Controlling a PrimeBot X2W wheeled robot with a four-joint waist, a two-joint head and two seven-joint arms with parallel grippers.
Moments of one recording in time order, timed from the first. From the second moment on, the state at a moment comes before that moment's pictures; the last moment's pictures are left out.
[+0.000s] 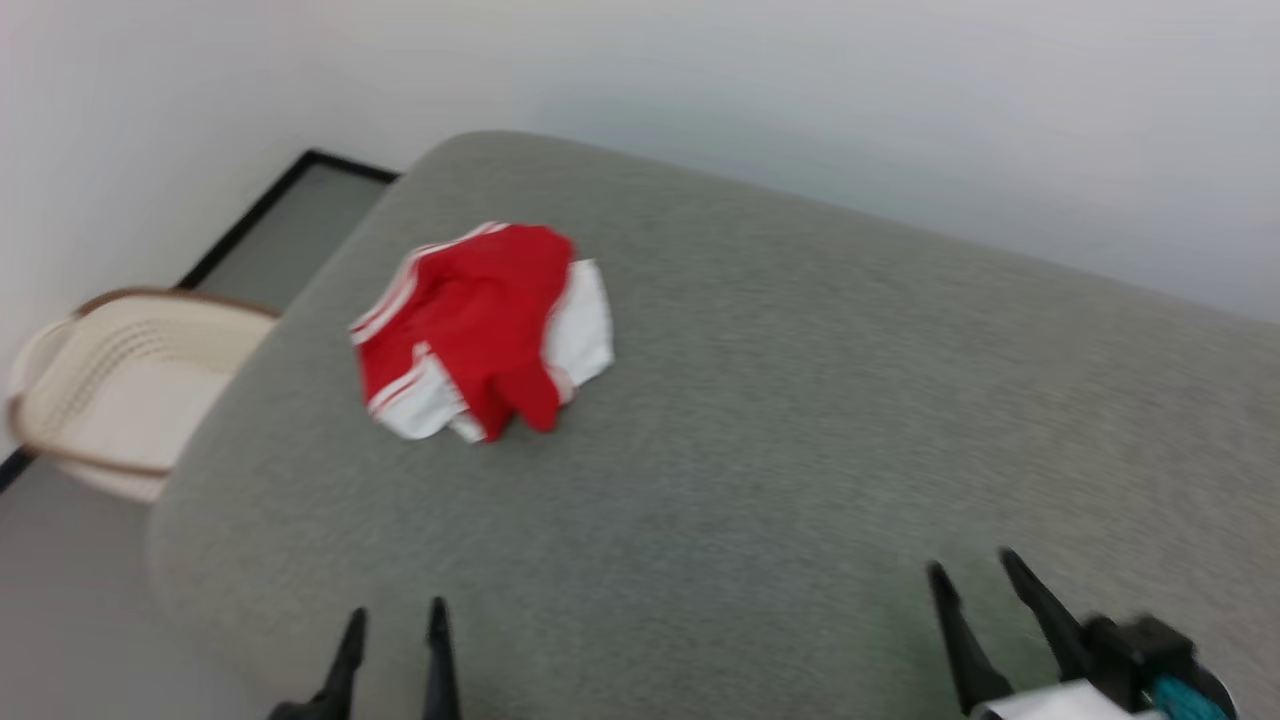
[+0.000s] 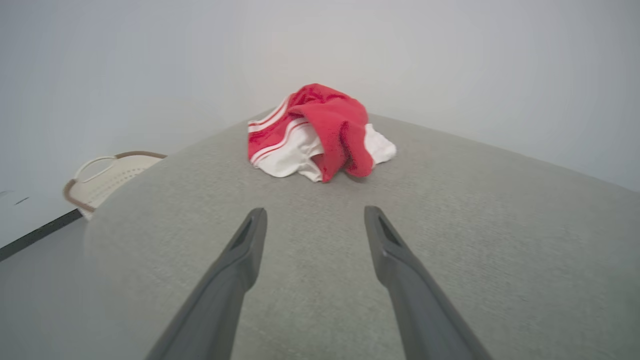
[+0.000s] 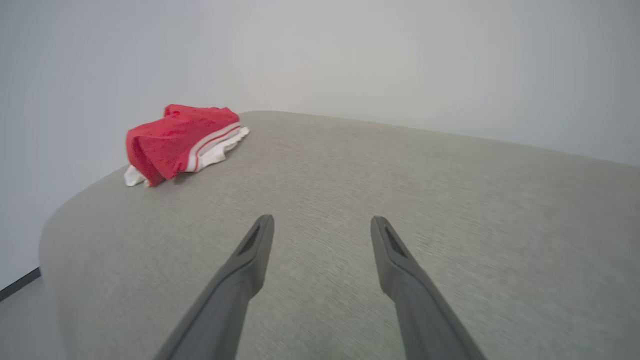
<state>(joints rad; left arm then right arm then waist) 0.14 0.05 -0.08 0.10 -0.20 0.06 -0.26 0.06 -0.12 0.13 0.12 0.24 0.13 -0.16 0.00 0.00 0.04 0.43</state>
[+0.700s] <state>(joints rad) 0.13 0.05 -0.07 0.05 -0.23 0.08 -0.26 -0.08 -0.18 0.27 0.21 0.29 0.13 -0.17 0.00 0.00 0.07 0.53</state>
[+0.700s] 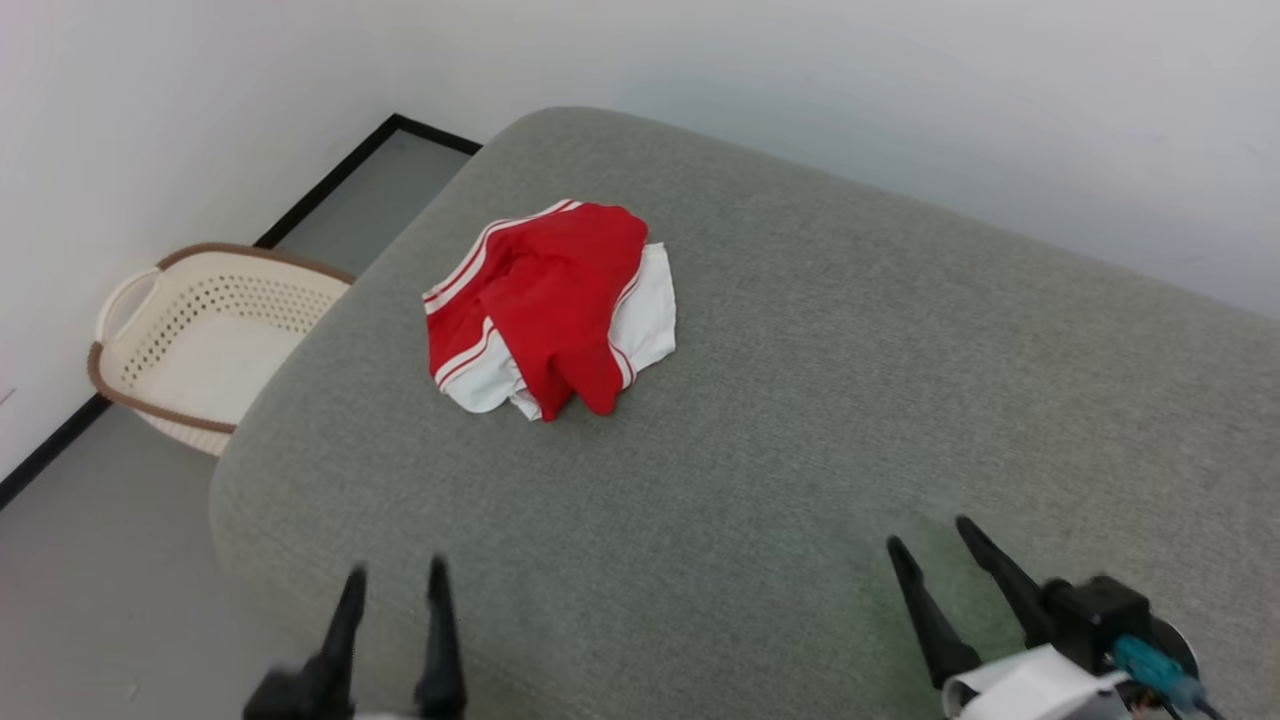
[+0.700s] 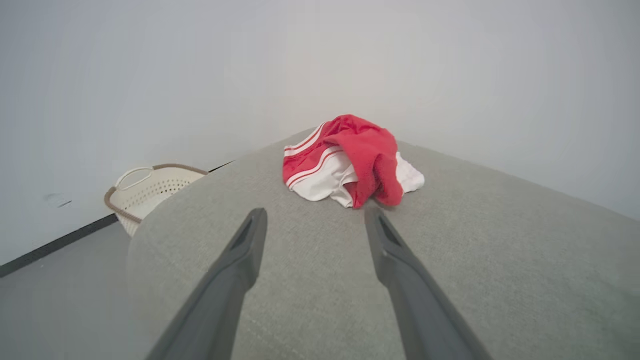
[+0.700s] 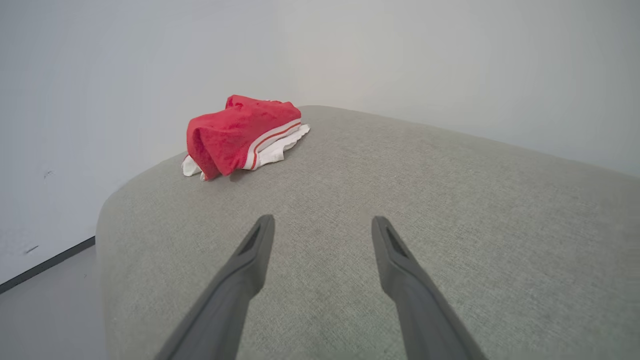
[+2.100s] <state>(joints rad) -0.97 0.56 -0.09 1.21 -0.54 -0.11 0.55 -0.26 -0.11 0.39 0.13 0.24 0.13 -0.22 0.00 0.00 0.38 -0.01</state>
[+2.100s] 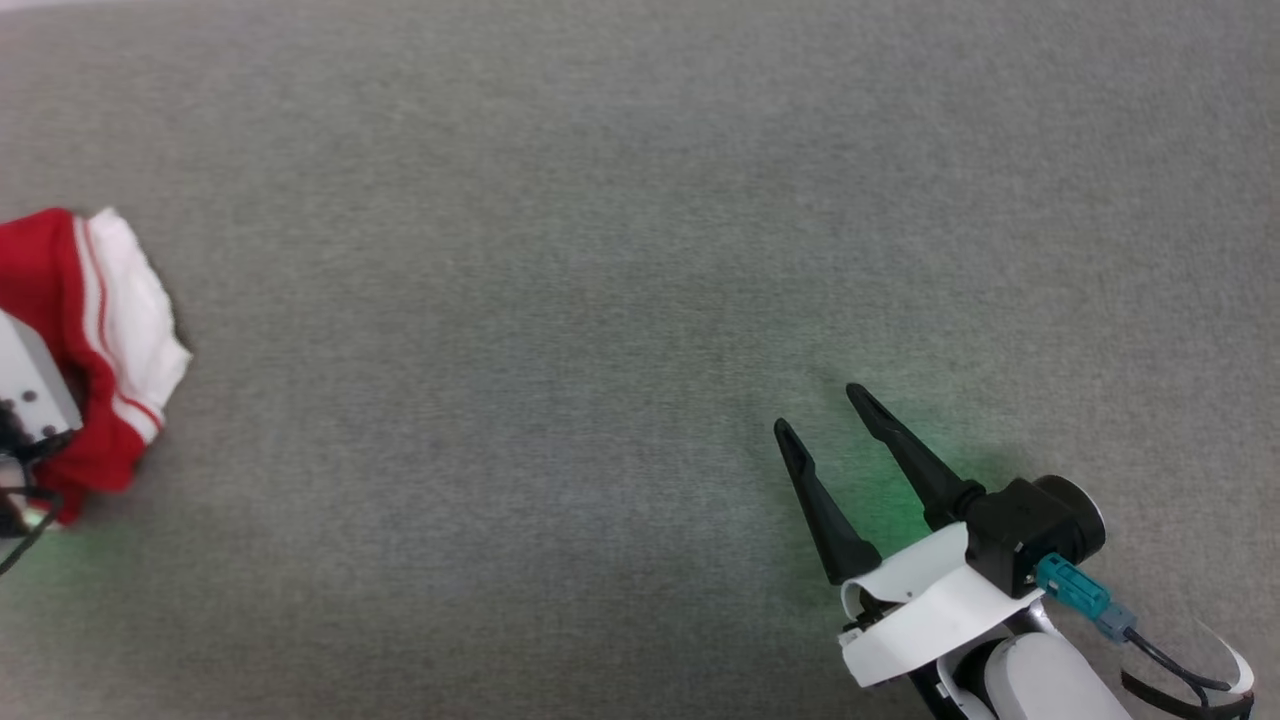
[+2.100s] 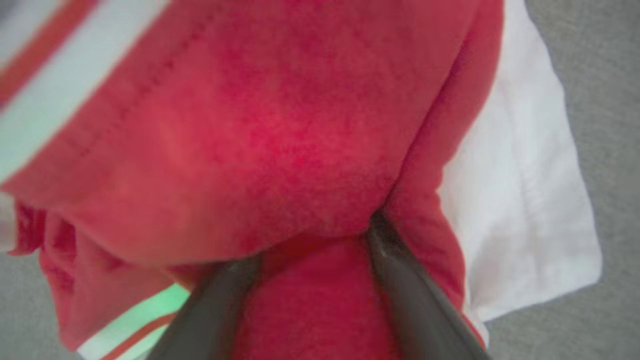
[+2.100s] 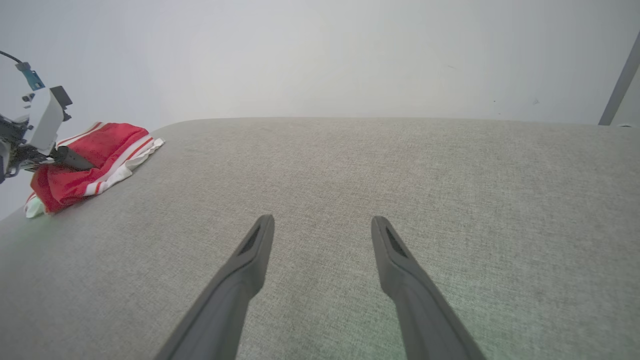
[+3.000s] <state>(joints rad) -0.94 0.36 -0.23 0.80 -0.85 -0.13 0.39 -0.17 -0.07 0.34 0.17 0.27 0.13 -0.24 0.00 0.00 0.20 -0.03</state>
